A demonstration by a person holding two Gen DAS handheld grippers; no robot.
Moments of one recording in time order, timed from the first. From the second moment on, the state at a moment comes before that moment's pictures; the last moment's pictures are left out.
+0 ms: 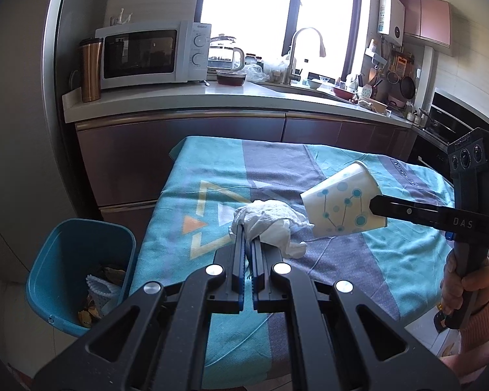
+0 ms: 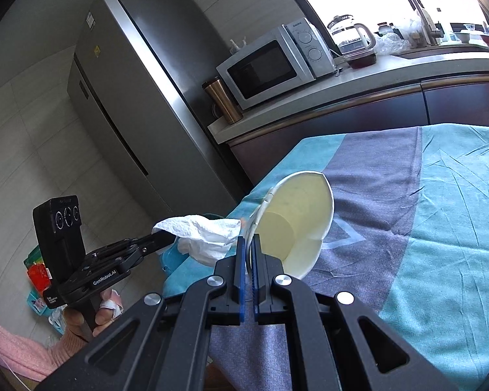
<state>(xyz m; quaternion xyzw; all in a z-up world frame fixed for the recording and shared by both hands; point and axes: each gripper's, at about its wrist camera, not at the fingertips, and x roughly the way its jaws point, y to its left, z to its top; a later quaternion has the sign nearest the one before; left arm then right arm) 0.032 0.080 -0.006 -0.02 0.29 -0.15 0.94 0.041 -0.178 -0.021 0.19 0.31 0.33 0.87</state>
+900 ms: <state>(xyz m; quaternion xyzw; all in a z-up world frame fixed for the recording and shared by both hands) 0.017 0.115 -0.006 -0.03 0.28 -0.12 0.95 0.045 -0.144 -0.020 0.17 0.31 0.36 0.86</state>
